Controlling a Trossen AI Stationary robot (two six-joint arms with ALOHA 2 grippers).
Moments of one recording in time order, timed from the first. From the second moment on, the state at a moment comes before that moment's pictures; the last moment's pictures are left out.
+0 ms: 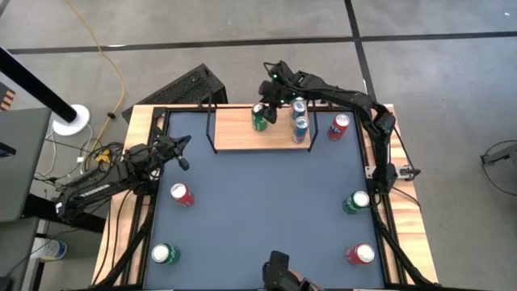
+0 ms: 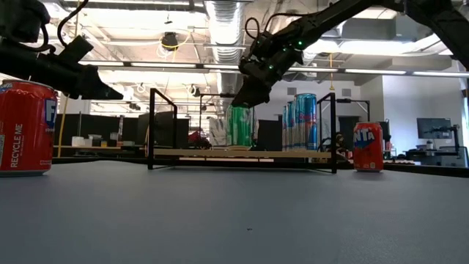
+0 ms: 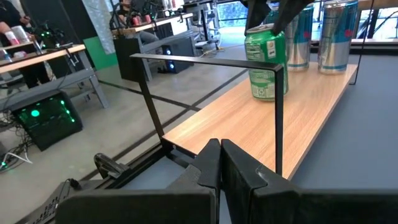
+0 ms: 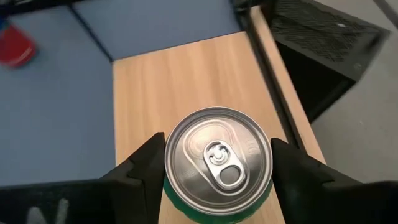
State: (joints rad) left arm 0.43 0.01 0.06 -0.10 -0.36 0.15; right arm -0.62 2.01 1.76 -0.58 -0.33 -0.24
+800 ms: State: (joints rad) left arm 0.43 0.01 0.06 -0.10 -0.36 0.15; right arm -0.46 2.02 1.76 -0.59 0.25 0.23
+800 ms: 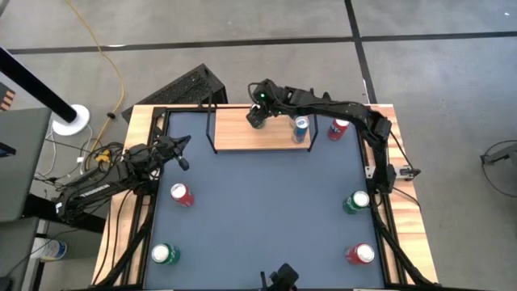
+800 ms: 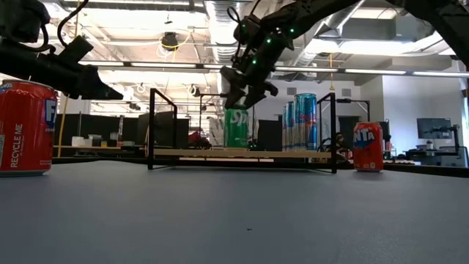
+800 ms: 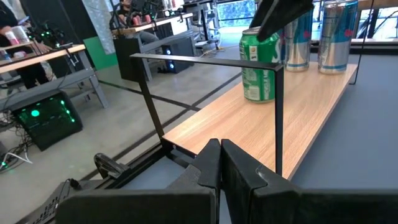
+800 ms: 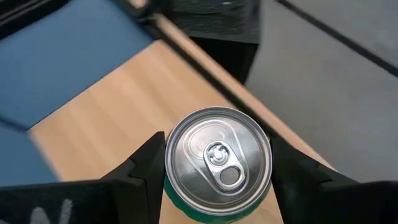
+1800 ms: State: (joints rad) left arm 0.43 0.02 0.06 -0.10 -0.36 0.15; right arm -0.45 2.02 1.76 -0.52 0.40 0.56
